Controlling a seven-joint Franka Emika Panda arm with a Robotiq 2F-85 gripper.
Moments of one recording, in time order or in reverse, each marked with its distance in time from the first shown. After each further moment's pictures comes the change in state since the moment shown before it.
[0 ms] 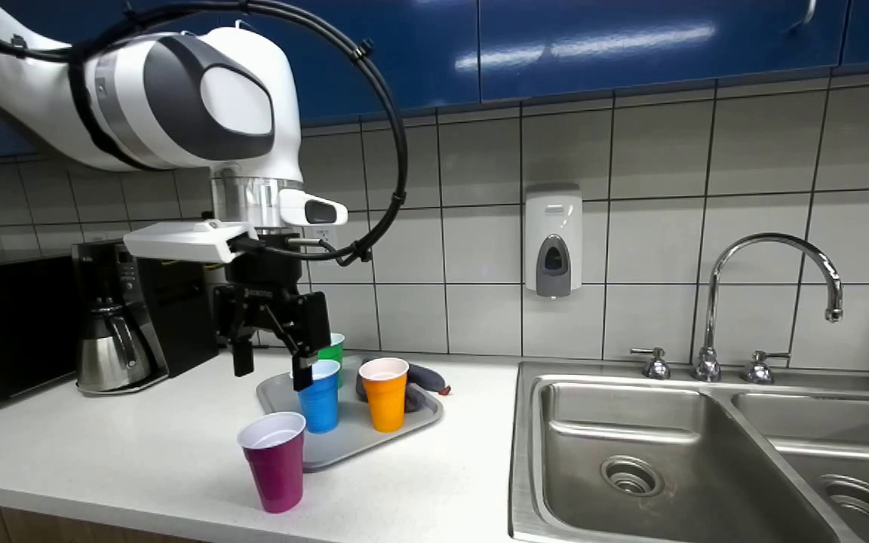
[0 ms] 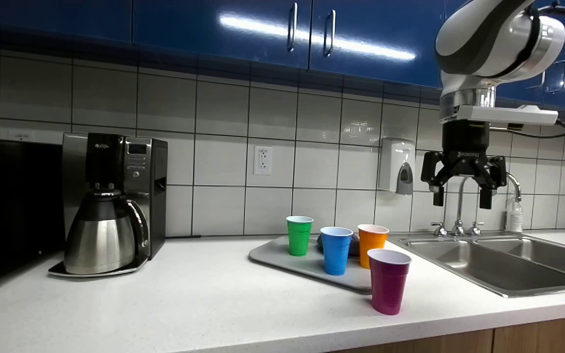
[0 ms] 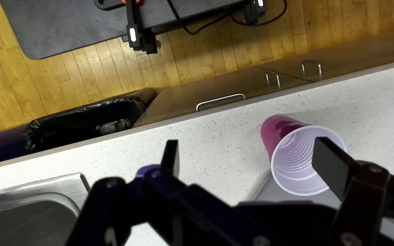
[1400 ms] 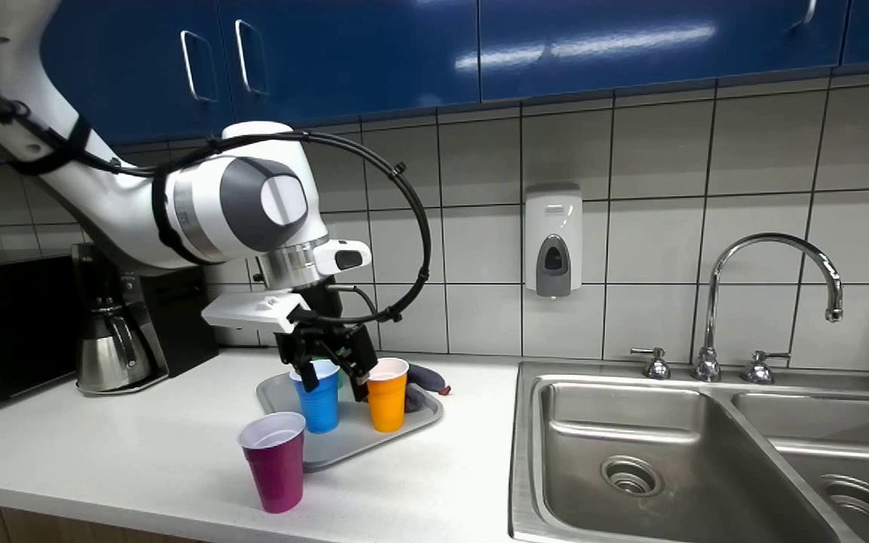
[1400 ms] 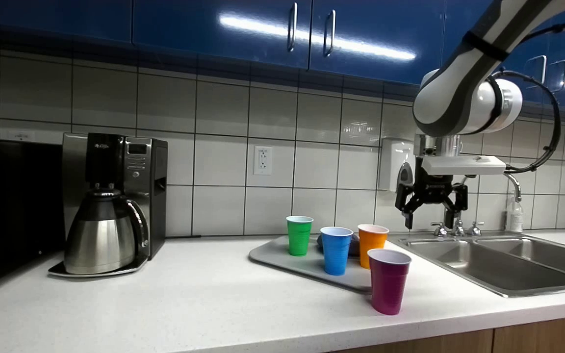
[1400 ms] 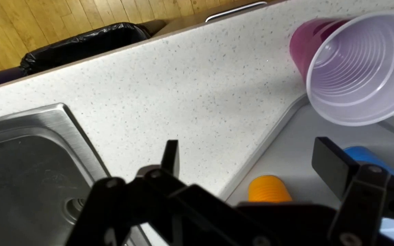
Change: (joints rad) arm -0.045 0.305 0.056 -0.001 -0.153 0.503 0.156
